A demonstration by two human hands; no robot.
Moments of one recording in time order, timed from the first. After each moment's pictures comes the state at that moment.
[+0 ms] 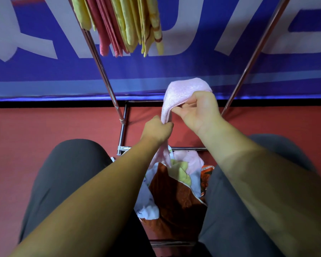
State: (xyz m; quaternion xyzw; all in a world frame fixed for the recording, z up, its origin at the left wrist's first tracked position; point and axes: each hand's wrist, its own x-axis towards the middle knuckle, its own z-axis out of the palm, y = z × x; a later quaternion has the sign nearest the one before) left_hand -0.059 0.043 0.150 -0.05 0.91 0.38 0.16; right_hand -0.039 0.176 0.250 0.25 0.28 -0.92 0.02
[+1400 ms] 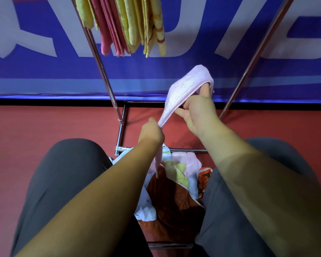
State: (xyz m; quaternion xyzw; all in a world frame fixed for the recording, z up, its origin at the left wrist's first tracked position) left_hand -0.060 0.036 0.136 -0.07 0.94 0.30 0.14; right_hand -0.050 0.173 0.240 0.28 0.43 -0.86 -0.04
